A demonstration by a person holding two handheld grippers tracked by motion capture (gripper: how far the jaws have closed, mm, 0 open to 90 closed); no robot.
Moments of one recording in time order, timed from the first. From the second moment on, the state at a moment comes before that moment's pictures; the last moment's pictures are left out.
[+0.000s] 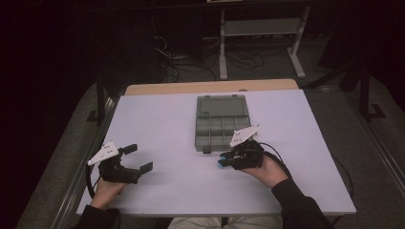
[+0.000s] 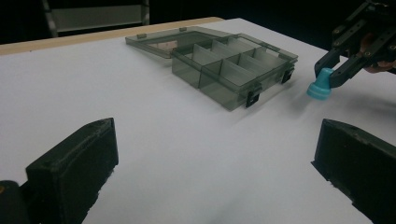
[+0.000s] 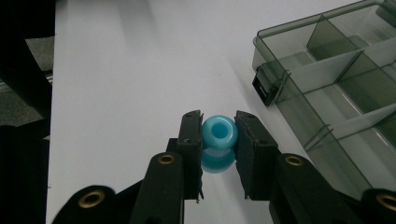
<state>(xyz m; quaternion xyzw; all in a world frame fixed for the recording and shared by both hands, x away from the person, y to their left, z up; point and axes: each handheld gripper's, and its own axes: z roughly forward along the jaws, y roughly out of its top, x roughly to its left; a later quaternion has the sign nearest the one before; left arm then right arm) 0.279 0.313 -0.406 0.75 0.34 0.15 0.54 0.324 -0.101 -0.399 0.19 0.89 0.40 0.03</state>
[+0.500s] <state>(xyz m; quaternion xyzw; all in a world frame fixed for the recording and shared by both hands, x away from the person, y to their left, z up) 0.279 0.313 -0.406 0.75 0.34 0.15 0.54 0.329 -0.108 -0.375 0.19 0.89 0.42 0.04</state>
